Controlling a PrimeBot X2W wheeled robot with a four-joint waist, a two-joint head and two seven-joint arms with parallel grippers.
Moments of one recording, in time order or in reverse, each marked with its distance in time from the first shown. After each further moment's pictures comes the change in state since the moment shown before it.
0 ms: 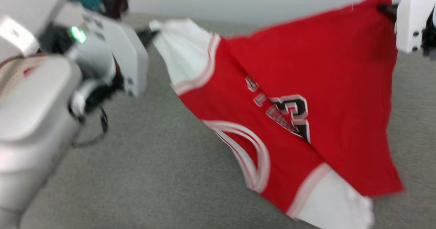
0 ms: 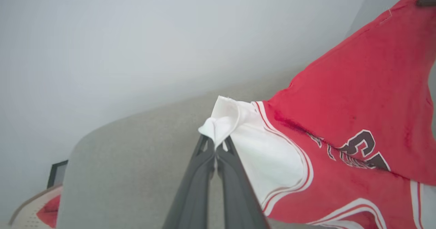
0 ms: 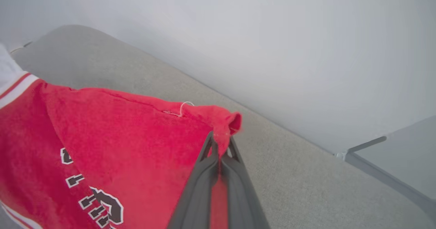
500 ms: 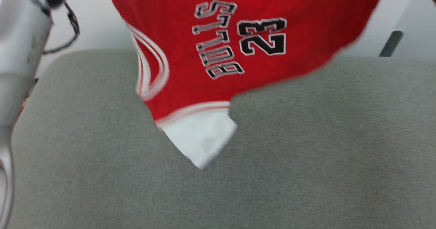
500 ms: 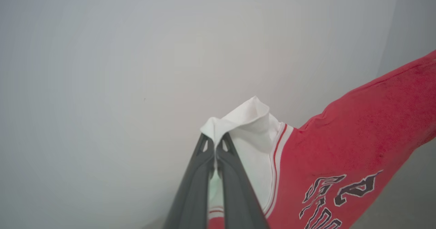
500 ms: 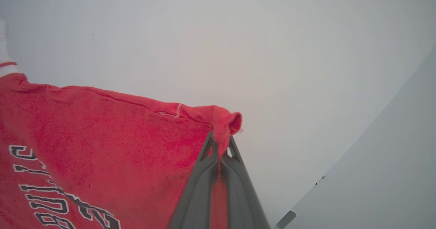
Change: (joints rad) left arm -0.457 -0.124 0.016 0.438 0.108 -0.070 -0.034; right arm -0.217 0.144 -0.031 0.198 -0.198 0.000 -0.329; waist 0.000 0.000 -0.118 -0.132
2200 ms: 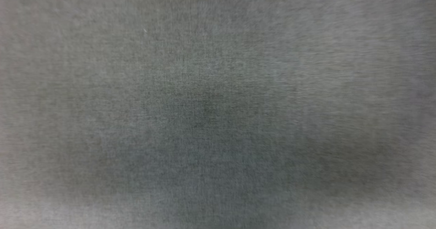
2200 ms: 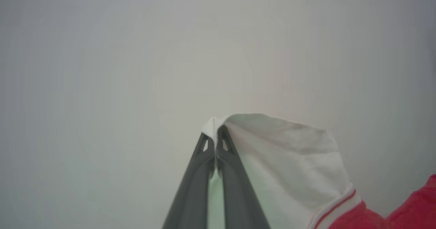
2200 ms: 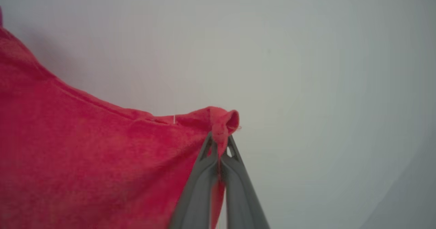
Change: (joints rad) left arm -0.827 -0.122 0.043 0.315 0.211 -0.037 -0.663; right arm -0.507 0.055 -0.304 0.094 -0.522 0.000 -0.600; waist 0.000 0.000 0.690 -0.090
